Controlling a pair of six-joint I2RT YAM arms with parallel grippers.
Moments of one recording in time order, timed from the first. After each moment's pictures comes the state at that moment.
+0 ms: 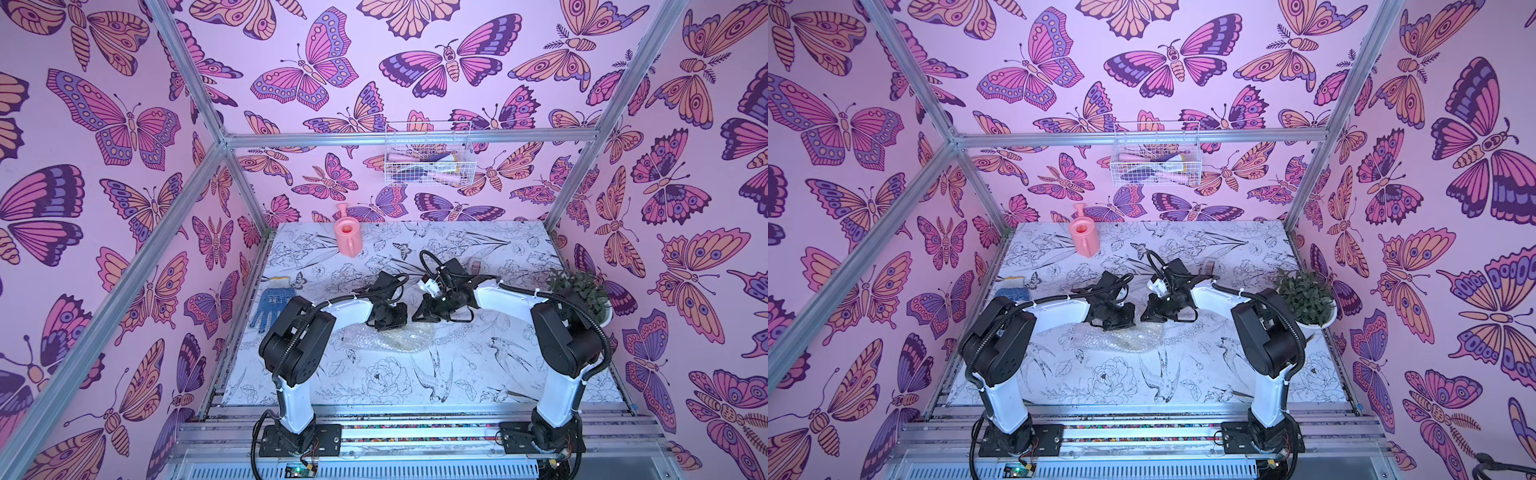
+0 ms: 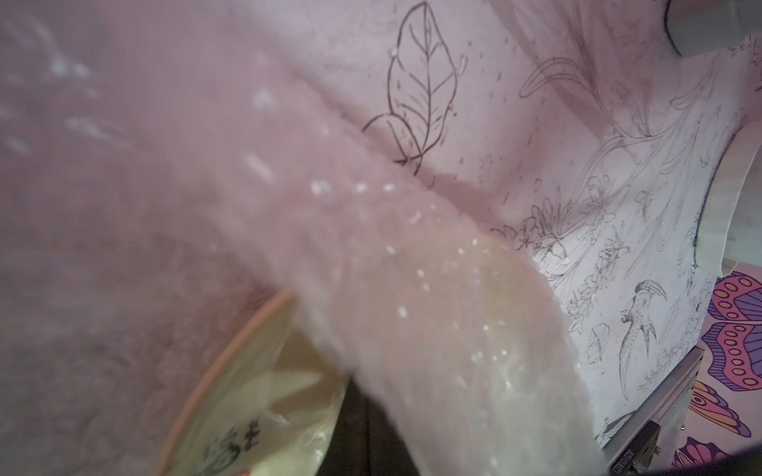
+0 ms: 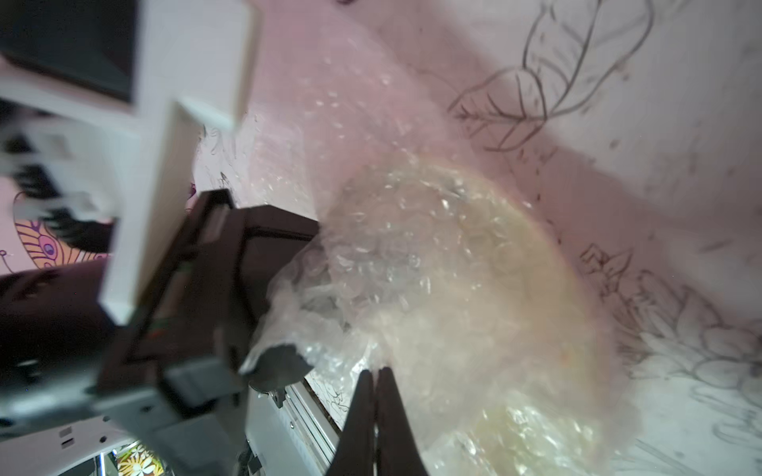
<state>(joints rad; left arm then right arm) -0.58 1.87 1.08 -0.33 0.32 -0.63 0.56 1.88 1.17 -0.39 -0.68 0.58</state>
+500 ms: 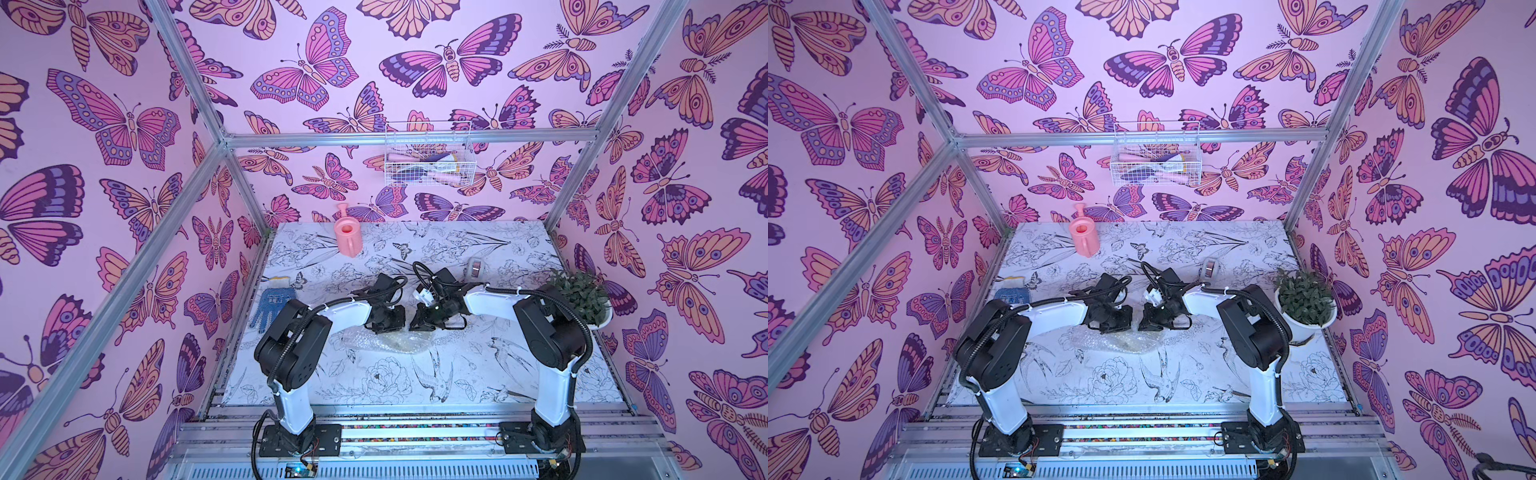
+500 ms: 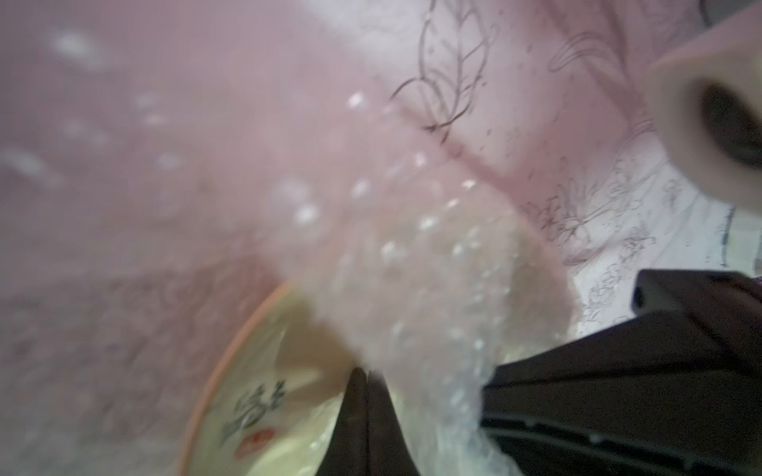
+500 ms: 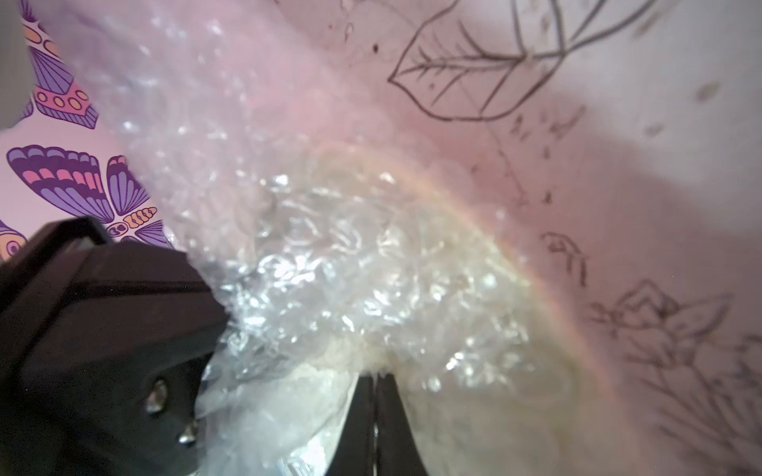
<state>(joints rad) -0.59 1.80 1.05 -0.42 0.25 -0.64 0.59 1.97 1.17 -0.34 -0.65 0.59</state>
